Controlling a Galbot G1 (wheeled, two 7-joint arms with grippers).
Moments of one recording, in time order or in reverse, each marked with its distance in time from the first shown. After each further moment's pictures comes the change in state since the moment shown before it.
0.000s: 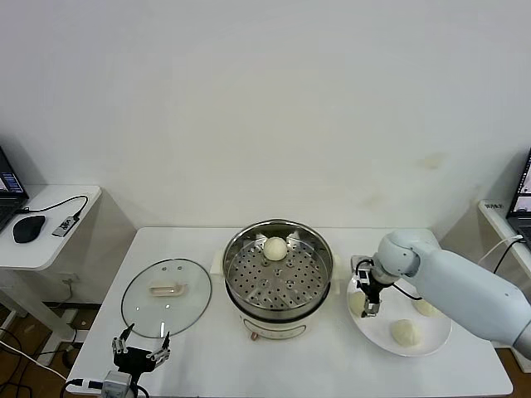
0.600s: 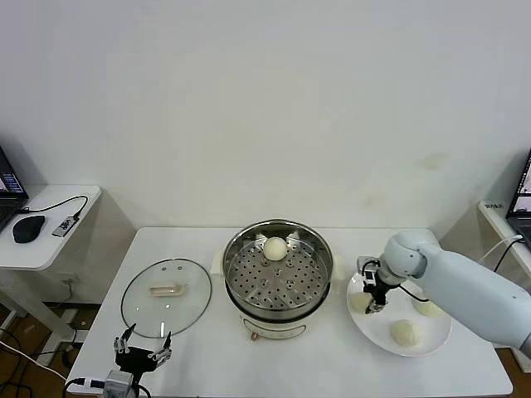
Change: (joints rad) left arm -0.011 -0.002 0.008 0.006 0.001 0.000 0.001; right arm 0.030 -0.064 -0.001 0.034 0.042 -0.015 -0.019
